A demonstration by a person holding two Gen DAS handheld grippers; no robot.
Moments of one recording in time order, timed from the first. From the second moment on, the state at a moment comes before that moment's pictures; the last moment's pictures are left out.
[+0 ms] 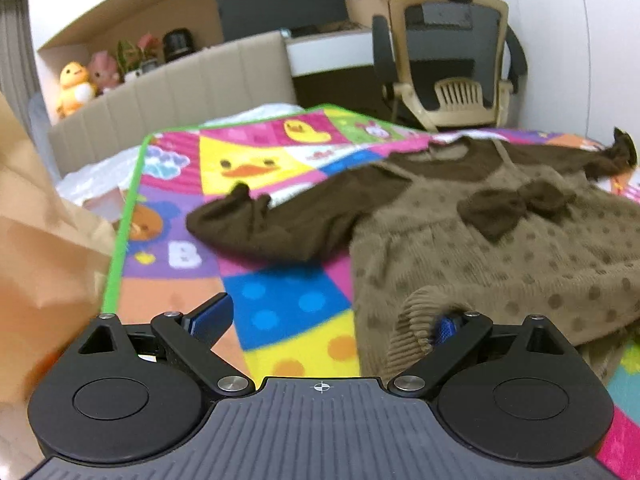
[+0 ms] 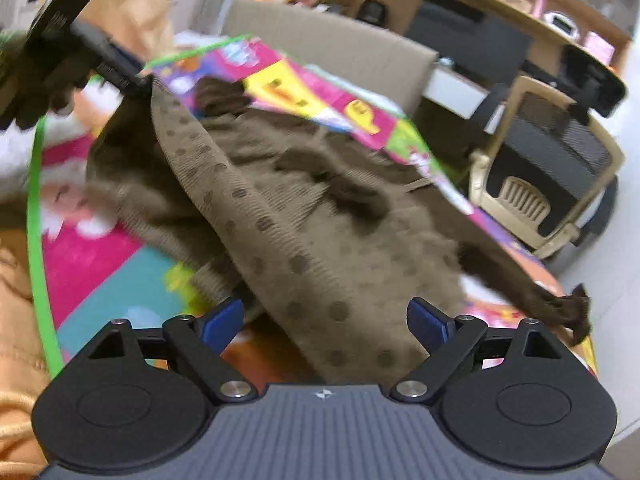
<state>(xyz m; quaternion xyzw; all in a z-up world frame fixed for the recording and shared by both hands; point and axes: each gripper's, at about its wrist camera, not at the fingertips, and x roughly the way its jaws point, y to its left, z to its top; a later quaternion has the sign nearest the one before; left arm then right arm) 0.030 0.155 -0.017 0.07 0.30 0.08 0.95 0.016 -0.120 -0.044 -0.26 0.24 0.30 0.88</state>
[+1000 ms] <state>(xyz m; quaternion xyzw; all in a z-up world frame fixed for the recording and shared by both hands) -0.018 0.151 -0.028 0.13 0.28 0.12 0.94 0.048 -0.202 -0.026 -0.20 0.21 0.10 0.95</state>
